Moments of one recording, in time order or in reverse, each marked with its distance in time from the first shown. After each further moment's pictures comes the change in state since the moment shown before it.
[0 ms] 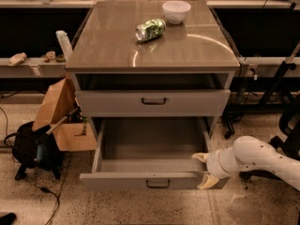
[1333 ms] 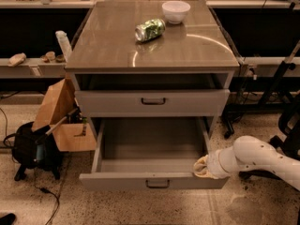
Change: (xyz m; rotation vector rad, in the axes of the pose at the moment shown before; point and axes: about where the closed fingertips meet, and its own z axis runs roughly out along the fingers) arm 0.000 0.000 0.000 0.000 0.000 0.000
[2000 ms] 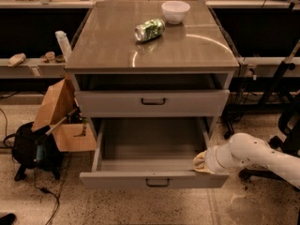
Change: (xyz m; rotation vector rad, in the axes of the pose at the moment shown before) arm 0.018 -0.021 0.018 0.020 0.032 0.068
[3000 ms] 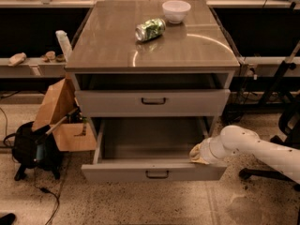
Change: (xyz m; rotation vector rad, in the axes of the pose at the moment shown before) arm 0.010 -0.040 0.029 0.007 0.044 0.040
